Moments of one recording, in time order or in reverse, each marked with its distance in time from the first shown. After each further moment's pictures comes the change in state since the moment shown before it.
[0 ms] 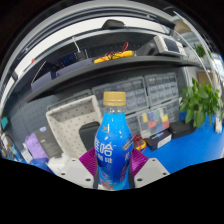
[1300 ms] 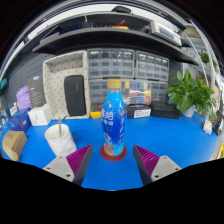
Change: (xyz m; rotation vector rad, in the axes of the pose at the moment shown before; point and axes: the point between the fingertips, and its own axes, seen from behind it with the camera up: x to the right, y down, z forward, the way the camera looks) arm 0.124 0.153 -0.061 -0.184 0.087 -0.248
